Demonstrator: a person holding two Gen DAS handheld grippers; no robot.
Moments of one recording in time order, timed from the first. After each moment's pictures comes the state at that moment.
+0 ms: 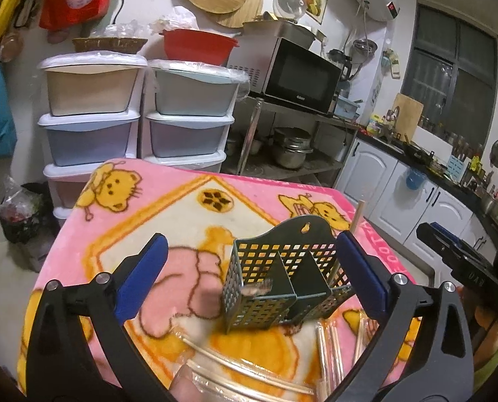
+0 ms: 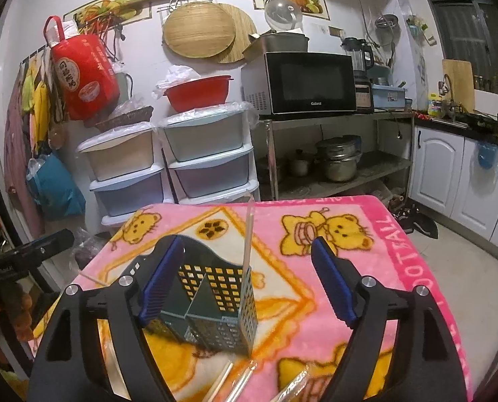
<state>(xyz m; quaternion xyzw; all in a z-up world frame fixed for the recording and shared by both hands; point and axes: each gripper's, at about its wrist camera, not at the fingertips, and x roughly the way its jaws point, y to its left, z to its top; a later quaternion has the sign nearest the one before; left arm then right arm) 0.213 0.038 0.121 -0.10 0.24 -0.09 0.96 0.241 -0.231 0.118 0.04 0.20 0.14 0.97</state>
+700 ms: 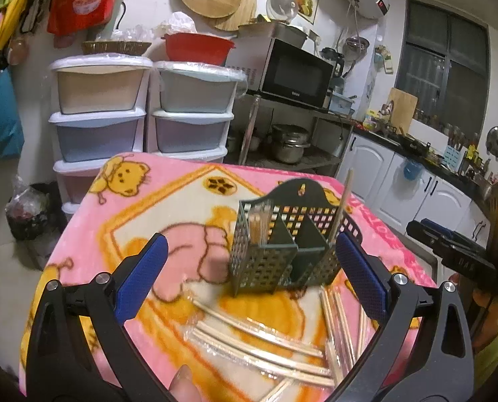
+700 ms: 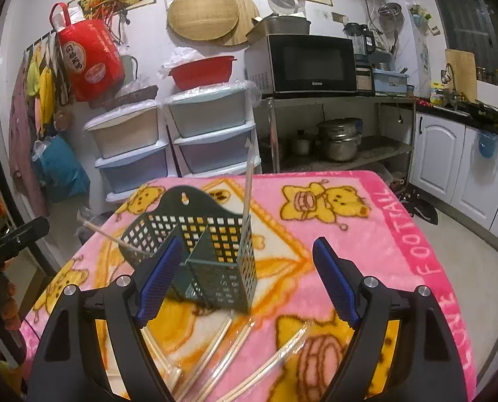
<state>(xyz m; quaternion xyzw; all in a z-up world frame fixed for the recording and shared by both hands) 0.156 0.040 0.094 -0.08 0.23 -0.10 0.96 0.206 -0.236 0.087 0.04 0.24 0.15 0.96</state>
